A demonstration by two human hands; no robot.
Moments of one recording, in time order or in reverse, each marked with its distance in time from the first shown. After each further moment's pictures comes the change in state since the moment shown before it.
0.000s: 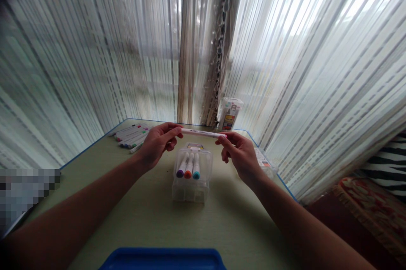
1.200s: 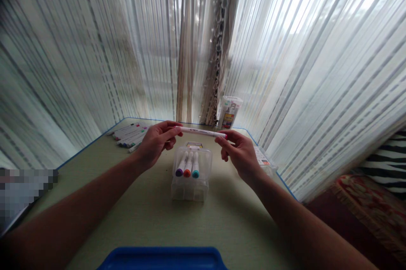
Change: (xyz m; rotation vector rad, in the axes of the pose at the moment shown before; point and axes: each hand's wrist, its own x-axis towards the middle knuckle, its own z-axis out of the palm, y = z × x) left_hand -0.002 0.003 0.001 0.021 -0.021 0.011; right_hand 0.000 0.002 -0.001 -0.036 0.006 -0.031
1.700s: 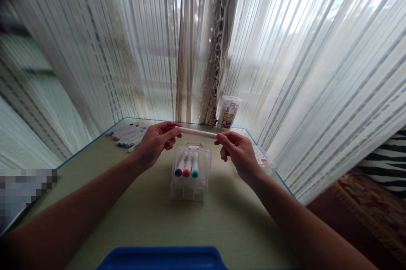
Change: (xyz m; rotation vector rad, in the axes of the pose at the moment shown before) left_hand 0.000 -0.001 0.000 -0.003 -0.008 0.009; right_hand 0.000 -0.004 0.000 0.039 -0.007 0.048
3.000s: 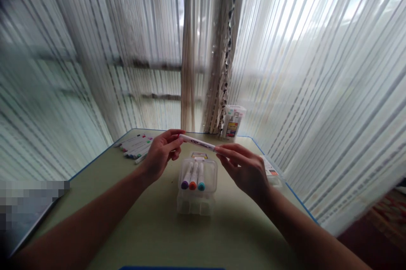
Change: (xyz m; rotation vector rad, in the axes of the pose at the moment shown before) left_hand 0.001 0.000 -0.001 -0.051 0.033 0.015; right_hand -0.016 -0.018 0.001 -0.862 -0.043 -0.872
